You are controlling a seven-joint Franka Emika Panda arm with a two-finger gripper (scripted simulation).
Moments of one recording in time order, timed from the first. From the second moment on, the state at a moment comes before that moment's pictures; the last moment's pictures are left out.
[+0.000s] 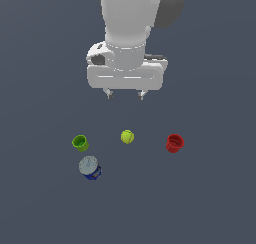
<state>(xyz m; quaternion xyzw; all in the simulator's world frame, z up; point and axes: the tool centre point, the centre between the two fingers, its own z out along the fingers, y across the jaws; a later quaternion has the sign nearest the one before) 0.002 -0.008 0.328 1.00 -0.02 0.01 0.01</state>
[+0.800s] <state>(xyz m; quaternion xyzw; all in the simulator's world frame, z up) -0.006 -0.020 0.316 1.00 -0.04 -0.01 0.00</state>
